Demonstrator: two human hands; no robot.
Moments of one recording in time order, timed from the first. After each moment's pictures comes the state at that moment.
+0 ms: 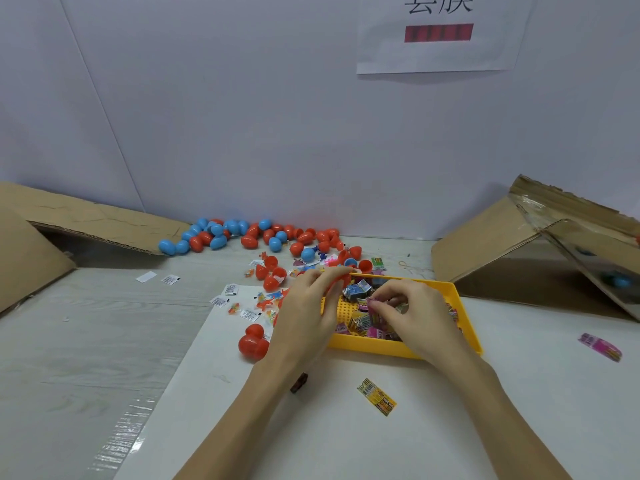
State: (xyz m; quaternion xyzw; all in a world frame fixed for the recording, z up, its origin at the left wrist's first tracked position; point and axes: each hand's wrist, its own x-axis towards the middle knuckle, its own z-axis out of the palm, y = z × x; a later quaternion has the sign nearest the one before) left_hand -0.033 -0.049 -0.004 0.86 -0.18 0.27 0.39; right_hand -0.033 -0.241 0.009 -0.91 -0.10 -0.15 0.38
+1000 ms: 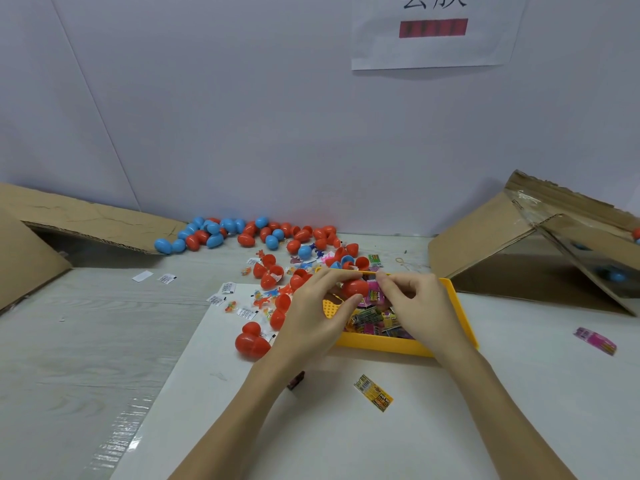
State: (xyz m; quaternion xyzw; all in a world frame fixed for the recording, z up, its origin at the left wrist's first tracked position) left_hand -0.036 -0.057 -0.001 0.81 -0.24 0.21 0.48; right_hand -0.036 -0.242 0.016 -0.85 -0.07 -0.14 0.50
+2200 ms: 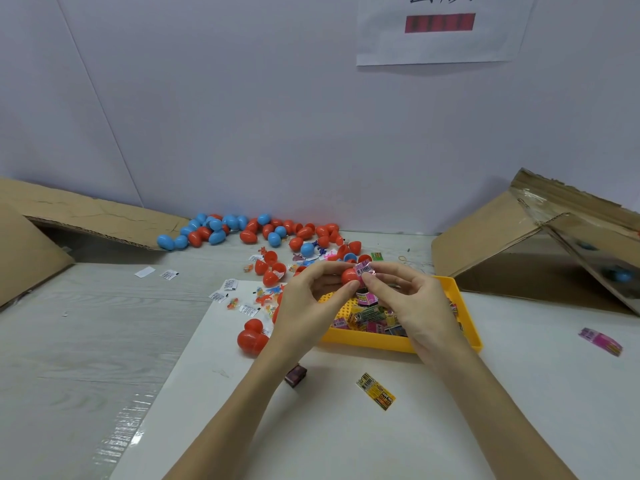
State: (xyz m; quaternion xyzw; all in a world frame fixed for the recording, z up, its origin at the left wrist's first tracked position) left_hand -0.039 -0.053 0.010 0.74 -0.16 0.14 0.64; right_hand -0.045 -0.223 0.022 -0.71 -0.05 -0.09 0.69
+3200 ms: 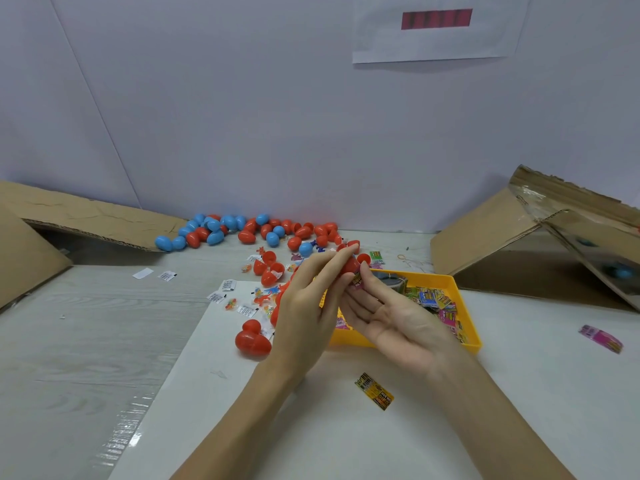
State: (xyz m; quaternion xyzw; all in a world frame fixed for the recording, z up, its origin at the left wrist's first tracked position) left_hand -0.038 -0.057 -0.002 0.77 -0.28 0.40 0.41; right_hand -0.058 -0.202 0.037 -0.35 0.06 0.21 0.91
